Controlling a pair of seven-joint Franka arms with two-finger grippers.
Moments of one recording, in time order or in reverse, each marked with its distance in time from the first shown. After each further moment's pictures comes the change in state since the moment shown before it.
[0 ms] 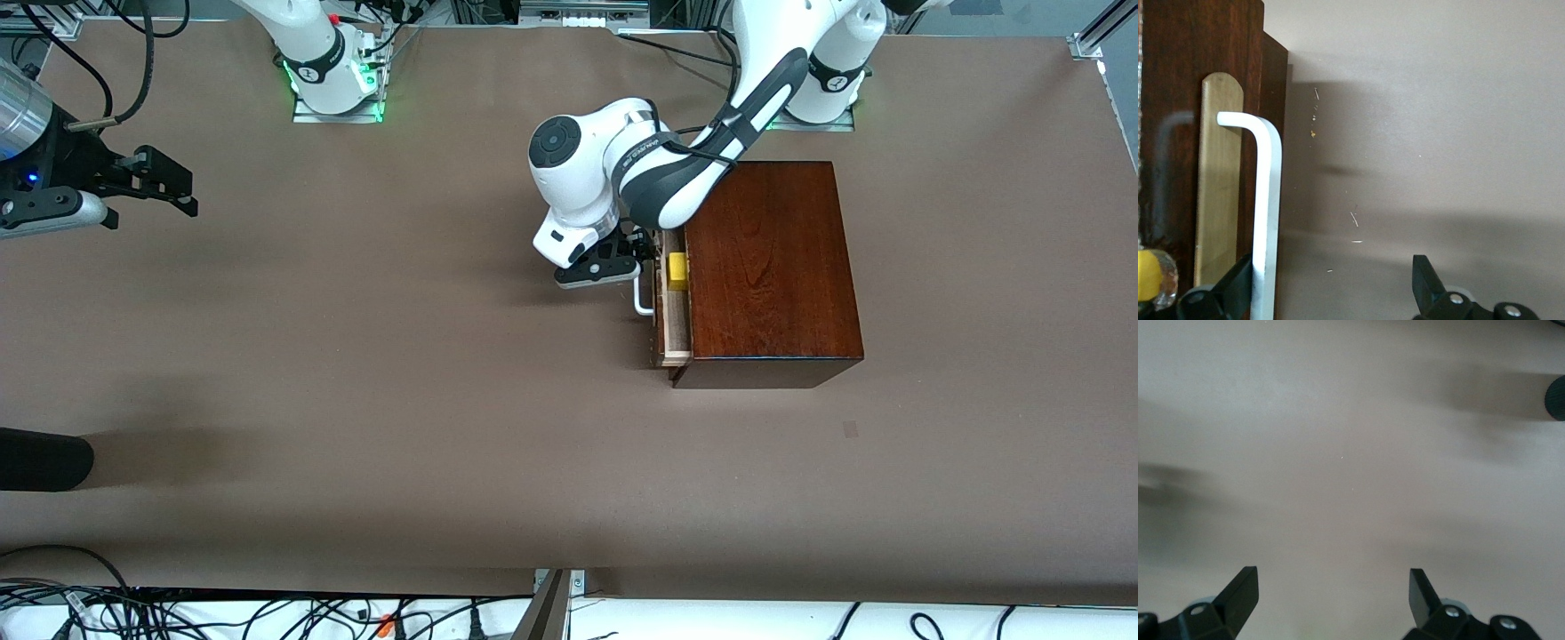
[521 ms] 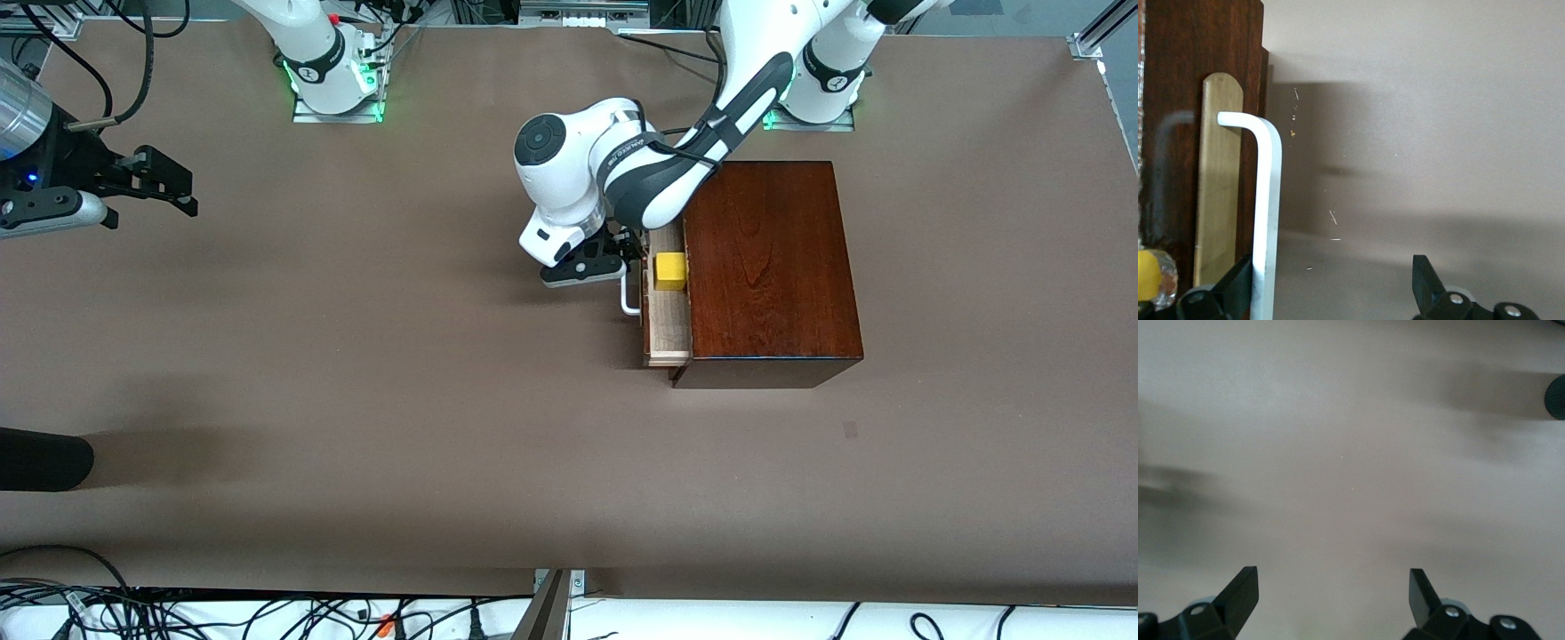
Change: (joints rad) left arm -0.039 0.043 0.005 0.069 0.003 -0.011 -0.013; right arm 0.000 0.000 -0.002 0.000 0.000 -0.001 0.001
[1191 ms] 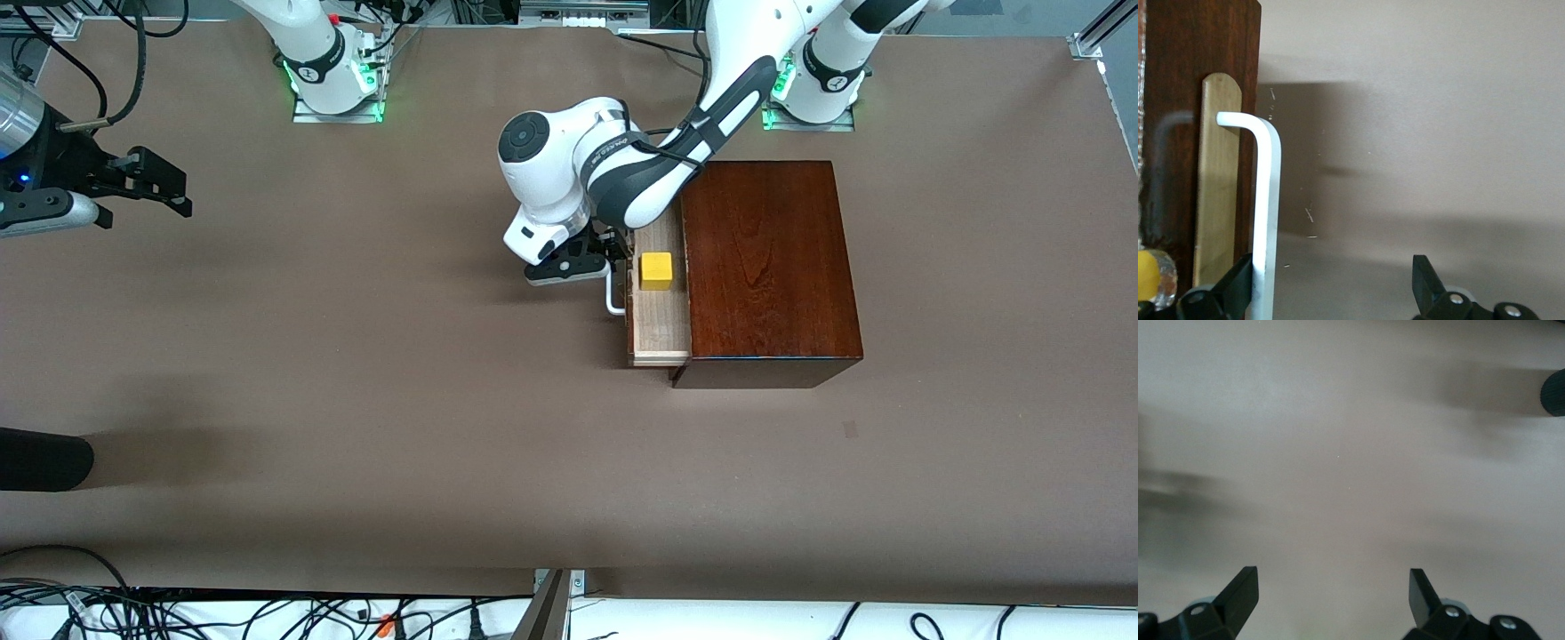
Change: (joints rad) left arm -0.047 0.046 0.010 0.078 0.000 -0.012 -0.002; right arm 0.000 0.000 -0.014 0.000 0.000 -0.001 0.000
